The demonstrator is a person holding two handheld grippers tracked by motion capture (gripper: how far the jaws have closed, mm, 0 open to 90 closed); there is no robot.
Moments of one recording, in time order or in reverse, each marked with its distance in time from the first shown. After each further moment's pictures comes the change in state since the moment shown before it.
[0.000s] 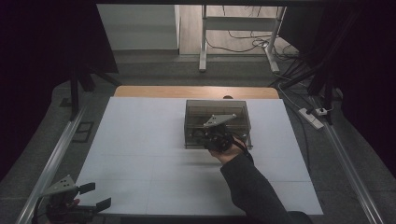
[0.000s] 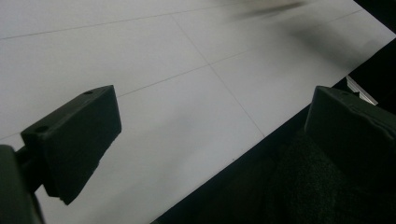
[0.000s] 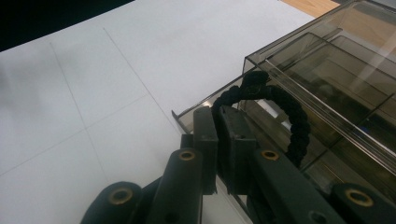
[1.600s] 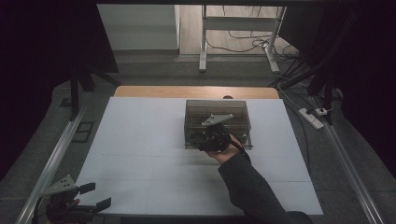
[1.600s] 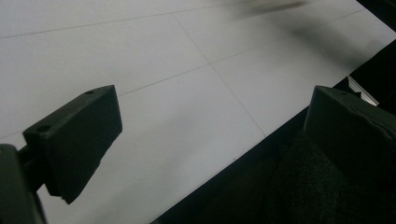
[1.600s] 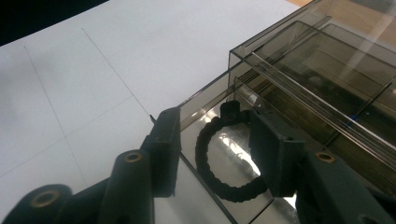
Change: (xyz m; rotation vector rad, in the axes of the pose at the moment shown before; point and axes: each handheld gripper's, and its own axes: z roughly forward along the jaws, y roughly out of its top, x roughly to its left) left arm 0.000 0.000 0.000 0.004 0.005 -0.003; right arm -0.003 -0.003 0.013 0.010 -0.051 0.043
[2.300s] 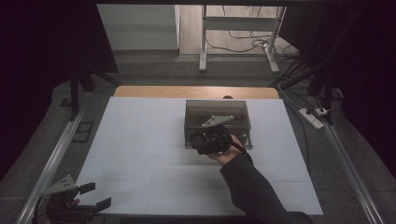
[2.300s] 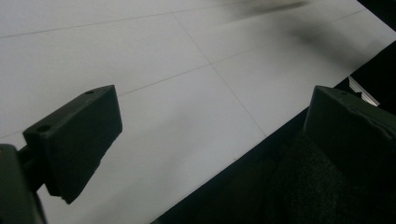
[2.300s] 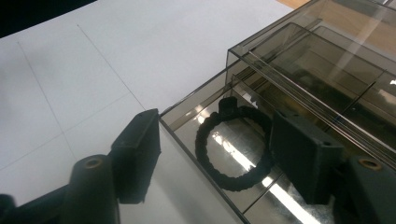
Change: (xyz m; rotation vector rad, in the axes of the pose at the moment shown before) left arm 0.000 0.000 0.000 0.002 0.002 -0.001; right arm 0.006 0.001 -0.008 0.007 -0.035 -0.022
